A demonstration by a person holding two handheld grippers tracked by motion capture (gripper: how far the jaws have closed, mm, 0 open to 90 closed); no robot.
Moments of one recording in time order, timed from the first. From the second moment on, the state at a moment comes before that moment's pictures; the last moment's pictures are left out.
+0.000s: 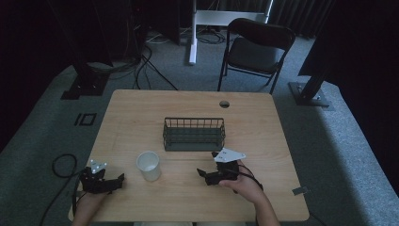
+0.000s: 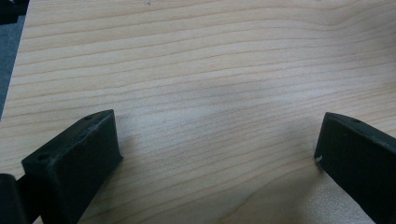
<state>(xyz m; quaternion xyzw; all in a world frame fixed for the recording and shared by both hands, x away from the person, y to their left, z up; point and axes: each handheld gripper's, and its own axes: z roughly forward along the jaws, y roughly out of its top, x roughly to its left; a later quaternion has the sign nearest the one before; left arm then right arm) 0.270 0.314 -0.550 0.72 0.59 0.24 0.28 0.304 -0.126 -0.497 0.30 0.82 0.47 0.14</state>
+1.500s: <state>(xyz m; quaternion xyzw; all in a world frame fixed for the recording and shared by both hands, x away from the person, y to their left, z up) 0.270 0.314 -0.551 0.72 0.59 0.24 0.28 0.307 -0.007 -0.507 0.19 0.86 0.48 0.09</state>
